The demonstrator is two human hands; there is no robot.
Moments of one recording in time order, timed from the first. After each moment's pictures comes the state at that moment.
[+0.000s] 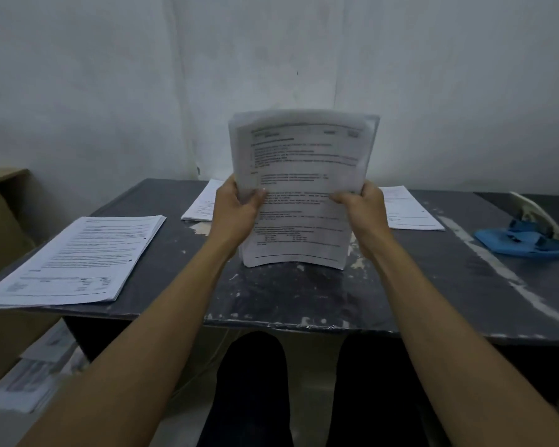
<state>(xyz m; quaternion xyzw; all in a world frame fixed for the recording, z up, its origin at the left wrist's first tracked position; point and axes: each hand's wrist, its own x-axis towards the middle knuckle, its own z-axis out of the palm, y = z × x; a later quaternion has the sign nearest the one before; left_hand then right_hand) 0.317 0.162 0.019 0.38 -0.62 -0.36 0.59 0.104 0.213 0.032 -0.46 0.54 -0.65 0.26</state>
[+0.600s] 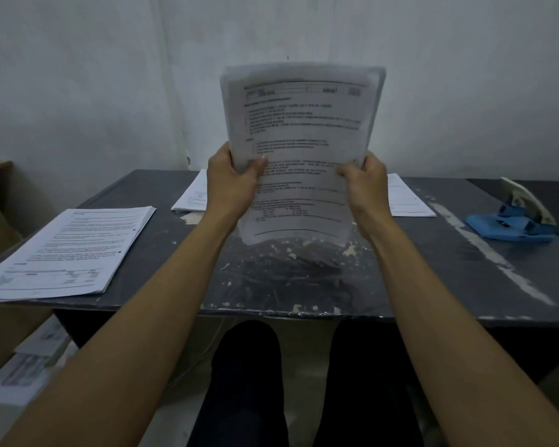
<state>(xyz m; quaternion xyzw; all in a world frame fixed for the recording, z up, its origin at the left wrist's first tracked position) 0.301 0.165 0.043 0.37 -0.62 -0.31 0.62 0.096 0.211 0.040 -0.46 0.54 -0.68 0.19</state>
